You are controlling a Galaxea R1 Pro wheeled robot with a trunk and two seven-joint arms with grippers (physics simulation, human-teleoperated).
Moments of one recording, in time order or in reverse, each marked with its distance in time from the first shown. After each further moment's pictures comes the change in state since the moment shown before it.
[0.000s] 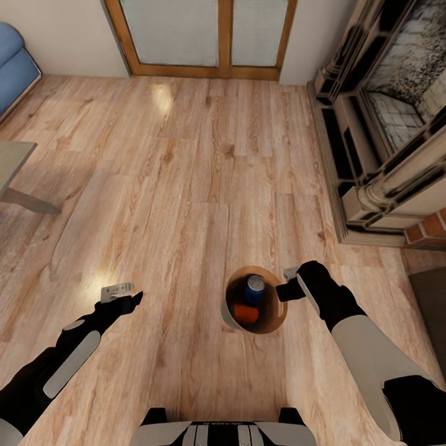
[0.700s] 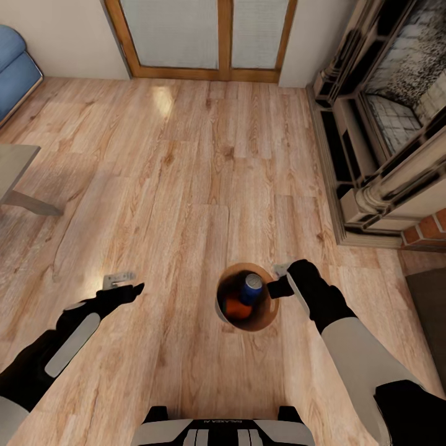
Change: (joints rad) left arm -0.077 0.002 0.019 -0.018 0.004 0.154 0.001; right arm 0.016 0.058 0.002 -0.061 0.002 0.001 -0.070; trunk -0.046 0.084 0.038
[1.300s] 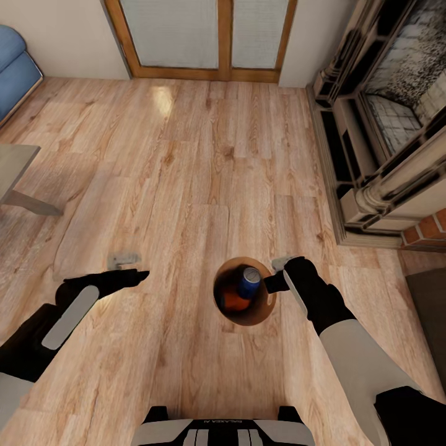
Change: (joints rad) left arm -0.113 0.001 0.011 -0.113 0.063 0.293 0.061; right arm 0.017 0.012 0.025 -0.097 0.001 0.001 -0.035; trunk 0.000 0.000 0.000
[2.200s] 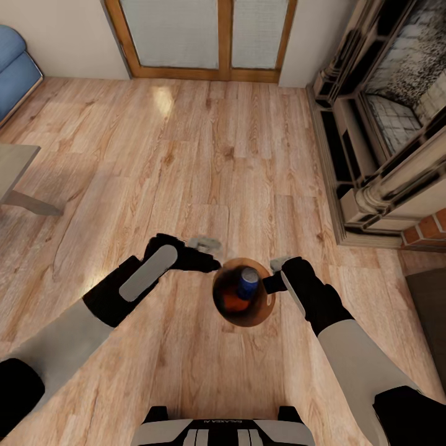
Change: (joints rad) left arm -0.366 -0.300 -0.404 0.049 0.353 0.291 0.340; right arm 0.000 0.006 0.019 0.001 0.011 0.000 -0.009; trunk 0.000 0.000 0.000
